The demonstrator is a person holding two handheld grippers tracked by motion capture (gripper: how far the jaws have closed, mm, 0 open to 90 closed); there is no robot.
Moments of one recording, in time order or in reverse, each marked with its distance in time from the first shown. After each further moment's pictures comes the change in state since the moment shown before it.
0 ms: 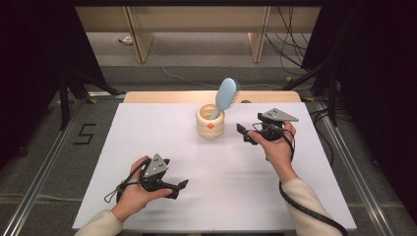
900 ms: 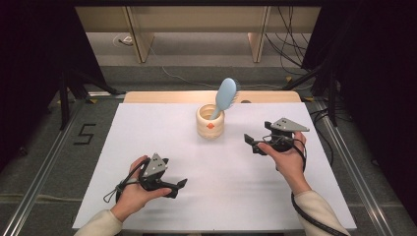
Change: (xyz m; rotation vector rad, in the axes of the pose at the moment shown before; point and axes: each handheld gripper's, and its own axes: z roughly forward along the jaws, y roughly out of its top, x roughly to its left) left arm 0.003 0.000 -0.001 -0.003 0.016 0.001; right arm 0.000 -0.015 -0.036 0.028 0.026 -0.038
